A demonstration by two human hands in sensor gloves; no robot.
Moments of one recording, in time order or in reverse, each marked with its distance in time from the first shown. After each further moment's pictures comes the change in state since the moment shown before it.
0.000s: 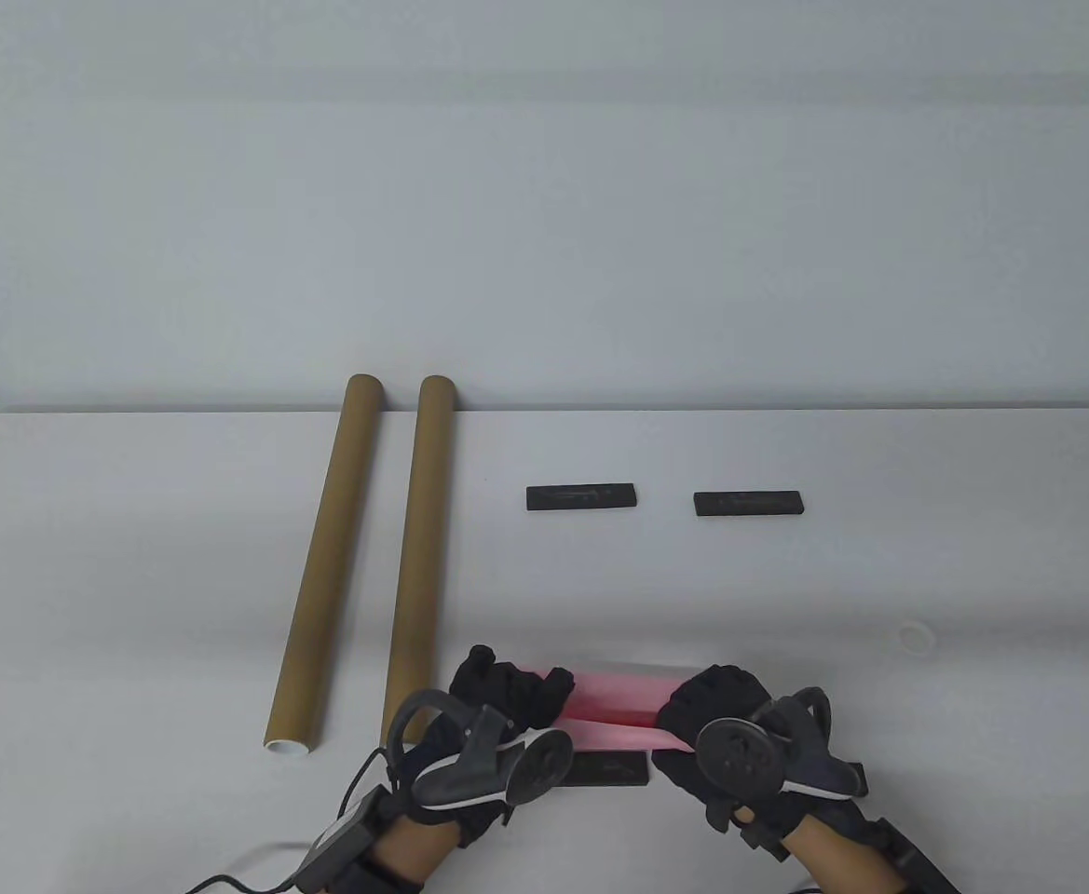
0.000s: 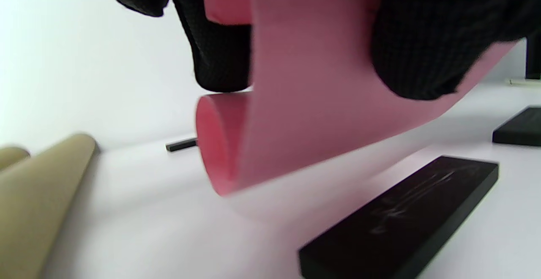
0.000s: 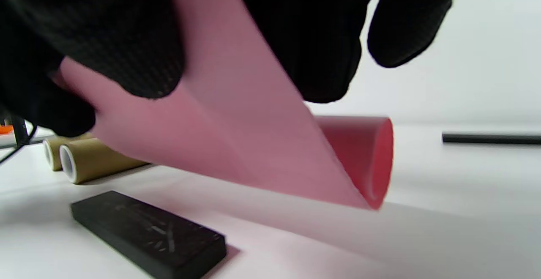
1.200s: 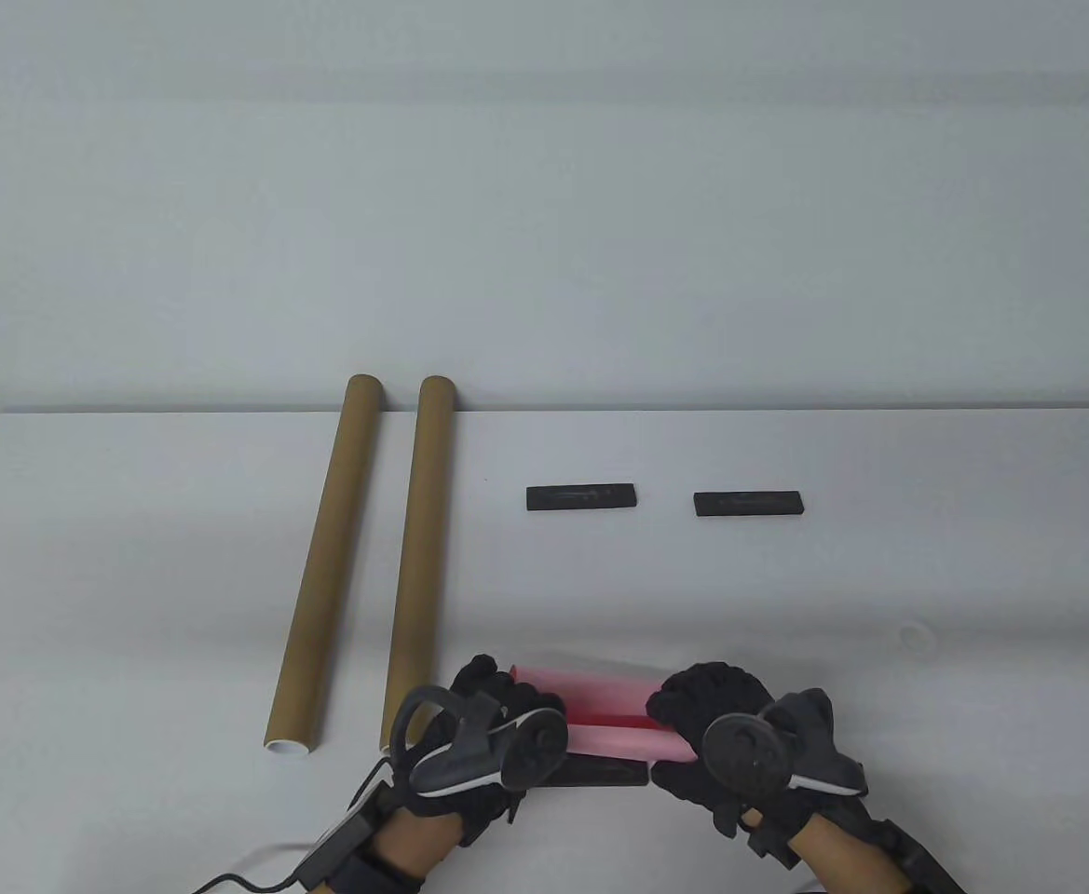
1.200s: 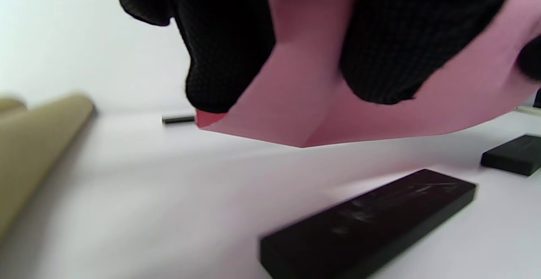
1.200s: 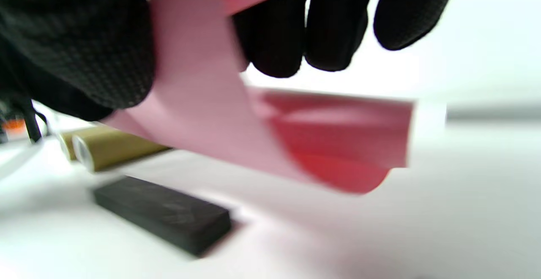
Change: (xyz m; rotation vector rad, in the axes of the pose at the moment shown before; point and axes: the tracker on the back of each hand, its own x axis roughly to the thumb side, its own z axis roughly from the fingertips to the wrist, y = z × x) left_hand -0.012 -0.005 -0.006 -0.115 0.061 0.248; right_hand 0.004 0.002 0.006 -0.038 -0.065 0.163
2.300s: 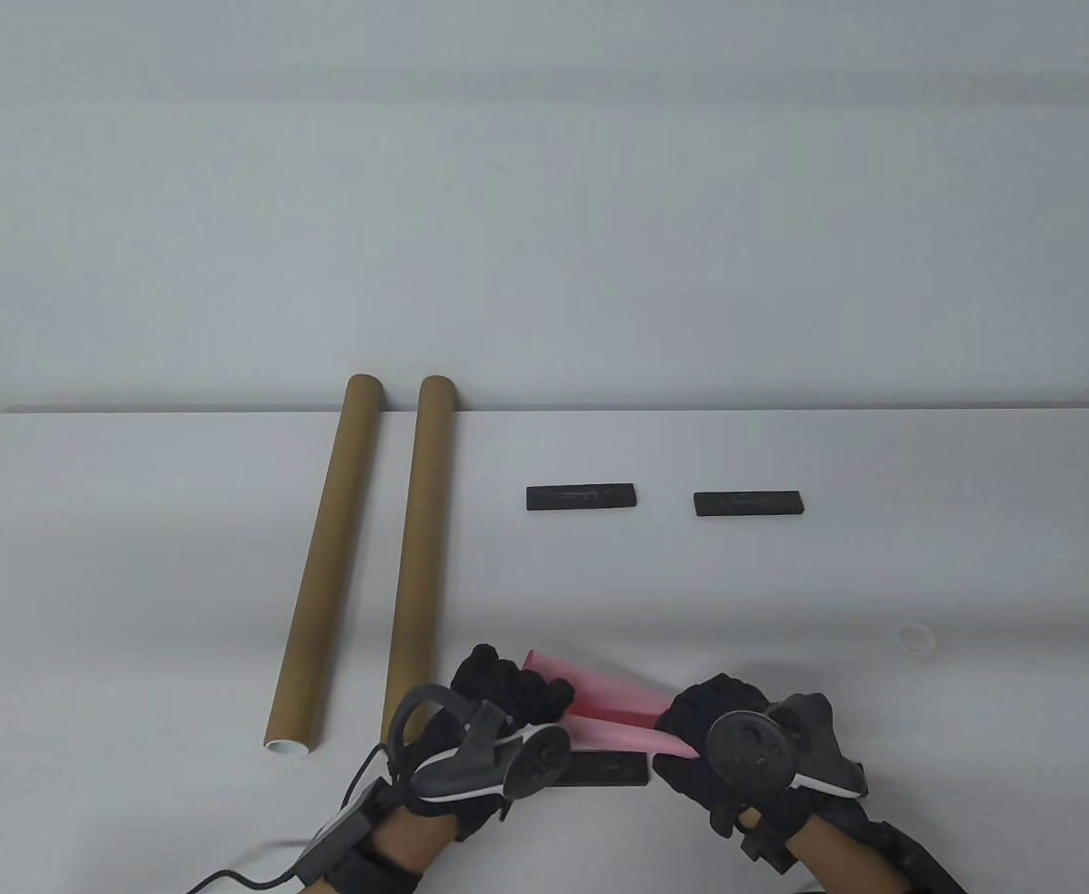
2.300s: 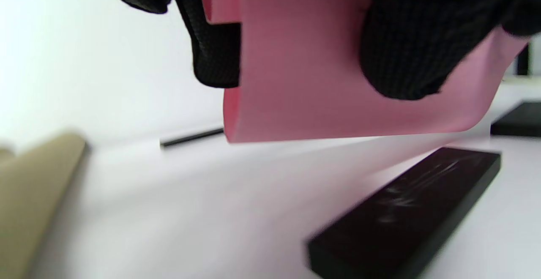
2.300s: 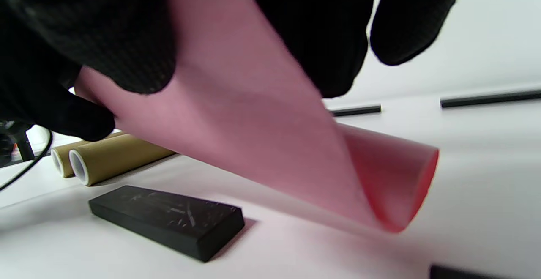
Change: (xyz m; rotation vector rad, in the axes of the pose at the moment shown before) left_hand 0.010 -0.003 0.003 0.127 -0.120 -0.294; right_hand -0.012 0.009 -0.002 0.074 0.092 -0.264
